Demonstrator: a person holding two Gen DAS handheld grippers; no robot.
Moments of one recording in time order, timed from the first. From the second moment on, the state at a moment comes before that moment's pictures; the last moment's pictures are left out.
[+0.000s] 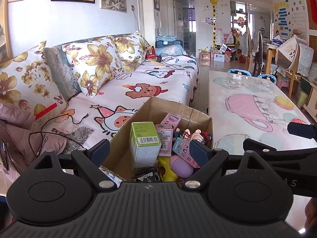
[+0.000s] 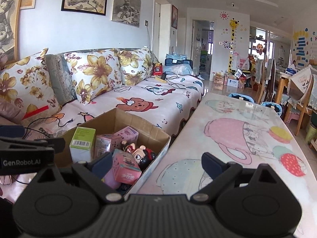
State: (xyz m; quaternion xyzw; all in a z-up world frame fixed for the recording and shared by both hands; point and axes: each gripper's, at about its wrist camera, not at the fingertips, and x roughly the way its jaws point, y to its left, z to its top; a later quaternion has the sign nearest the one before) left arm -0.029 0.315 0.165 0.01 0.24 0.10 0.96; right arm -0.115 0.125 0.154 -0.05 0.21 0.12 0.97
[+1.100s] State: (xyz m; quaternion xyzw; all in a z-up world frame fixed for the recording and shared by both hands) left arm -0.057 0.311 0.162 0.00 0.23 0.10 0.97; right arm -0.156 0.132 0.162 -0.06 0.19 0.12 0.97
